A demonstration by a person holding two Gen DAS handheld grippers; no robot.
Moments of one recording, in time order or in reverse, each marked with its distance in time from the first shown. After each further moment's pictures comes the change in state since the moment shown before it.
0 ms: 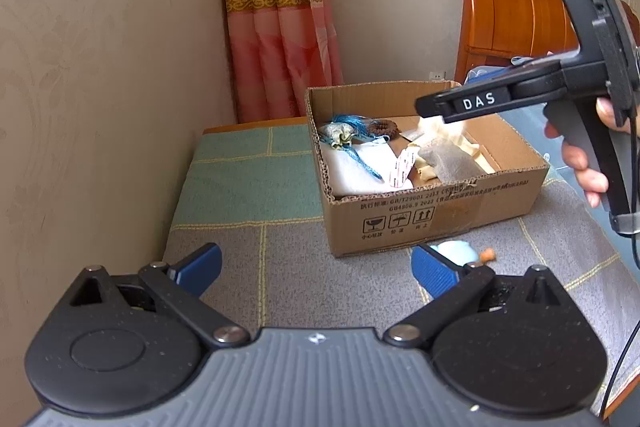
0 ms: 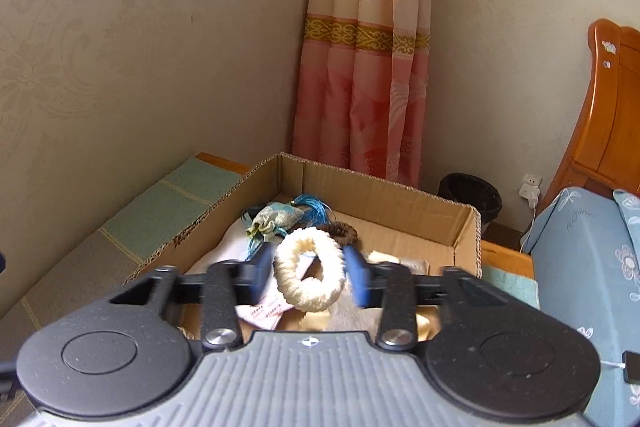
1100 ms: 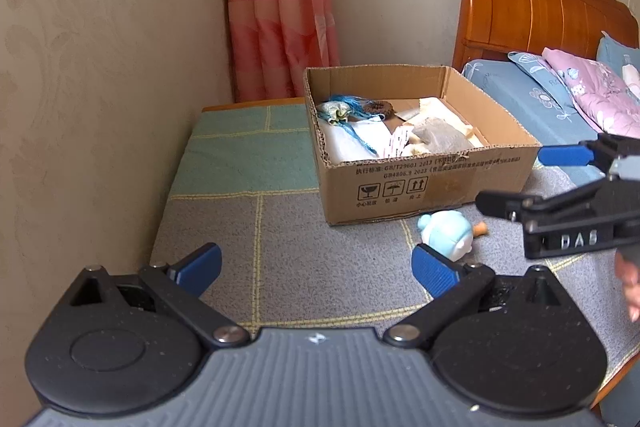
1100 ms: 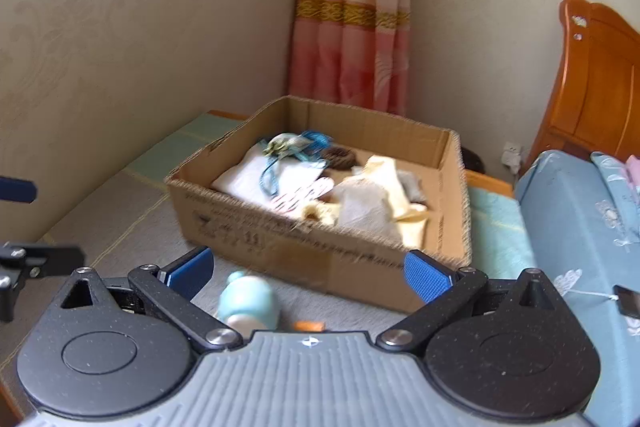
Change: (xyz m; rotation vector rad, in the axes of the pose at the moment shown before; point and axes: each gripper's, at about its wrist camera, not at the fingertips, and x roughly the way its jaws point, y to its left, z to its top) left arm -0.008 0.002 -0.022 -0.023 0.025 -0.018; right arm -0.062 0.026 -0.090 0.049 0.022 -0.011
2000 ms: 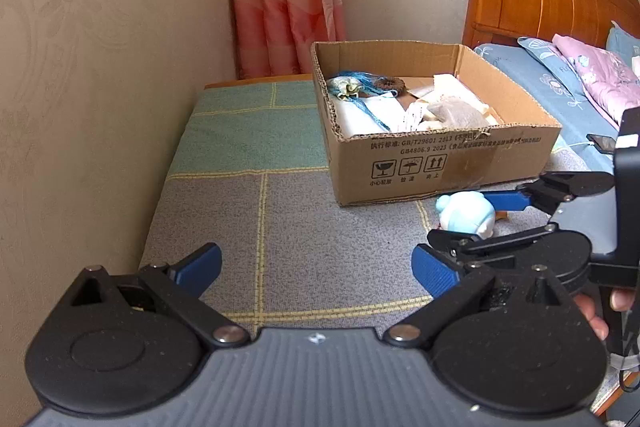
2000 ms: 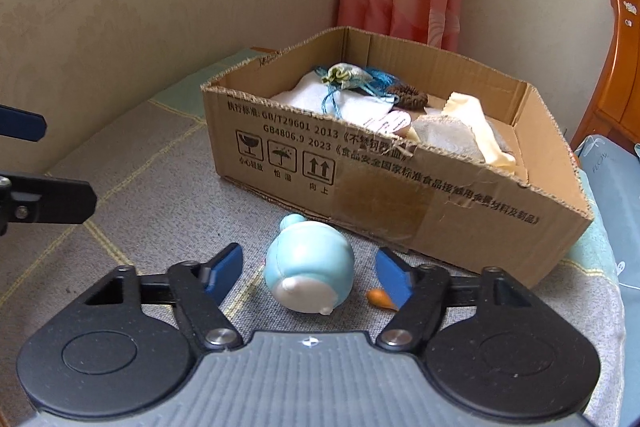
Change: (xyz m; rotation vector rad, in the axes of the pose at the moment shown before) left arm 0.022 0.003 -0.008 -0.006 0.051 0.016; right arm 0.066 0.034 -0.030 -0.057 0.120 0.066
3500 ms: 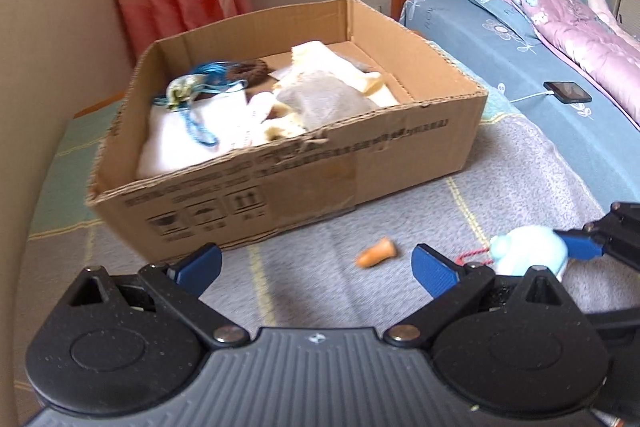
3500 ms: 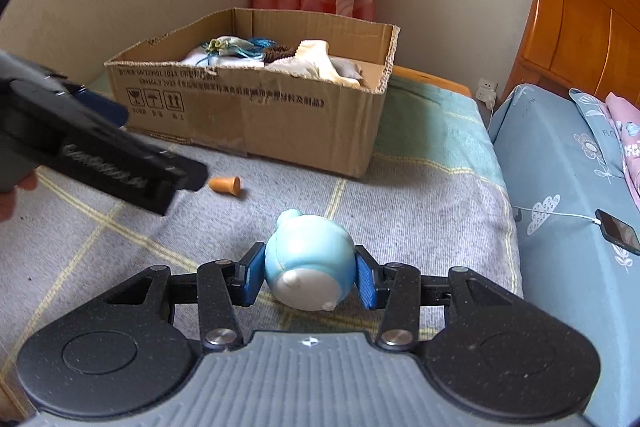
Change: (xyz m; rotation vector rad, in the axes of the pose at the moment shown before) left arm 0.077 -0.130 0.033 0.165 0.084 -0.105; right arm -0.069 -0.080 -0.065 0.107 0.030 -0.127
